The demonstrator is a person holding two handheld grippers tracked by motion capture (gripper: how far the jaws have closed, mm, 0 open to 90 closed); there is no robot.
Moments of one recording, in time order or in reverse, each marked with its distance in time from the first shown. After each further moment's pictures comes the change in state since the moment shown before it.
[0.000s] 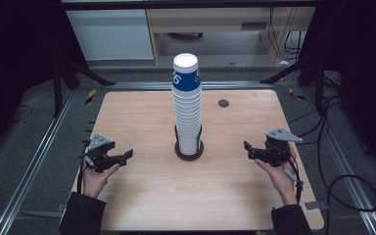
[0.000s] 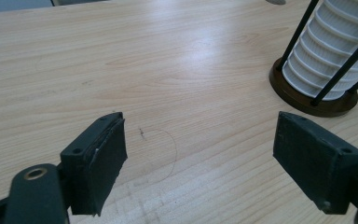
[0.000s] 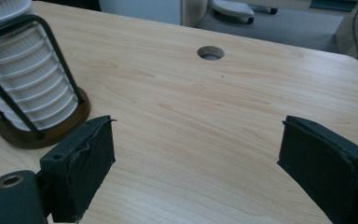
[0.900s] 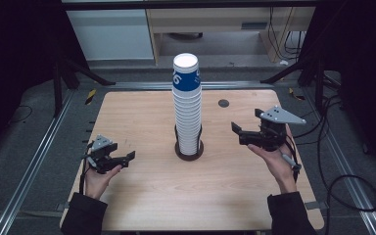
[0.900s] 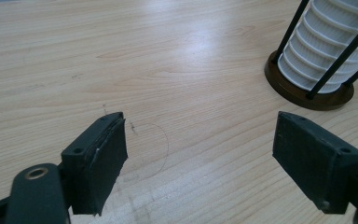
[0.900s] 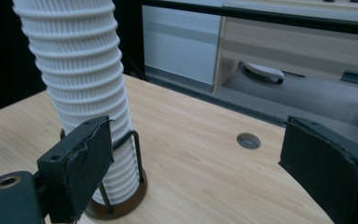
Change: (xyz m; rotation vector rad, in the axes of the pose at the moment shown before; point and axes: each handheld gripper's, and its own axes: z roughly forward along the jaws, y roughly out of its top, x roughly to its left) left arm -0.005 -0.004 0.005 0.016 -0.012 0.000; right arm 0.039 0.087 -0.034 -0.193 0.145 -0.080
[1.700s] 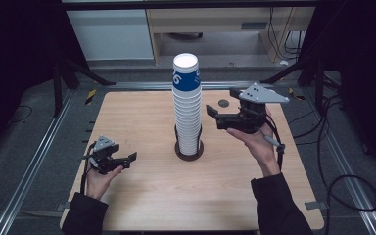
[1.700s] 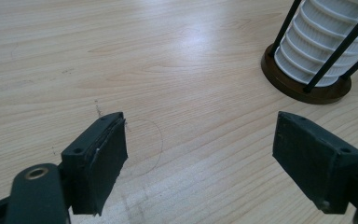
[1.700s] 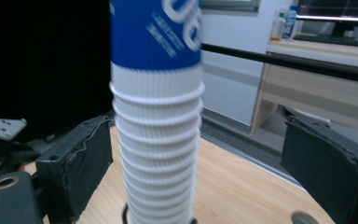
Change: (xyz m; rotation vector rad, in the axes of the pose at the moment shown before) left arm -0.001 -0.002 0.003 0.021 -0.012 0.009; right arm 0.043 0.068 0.023 -0.126 0.168 -0.047
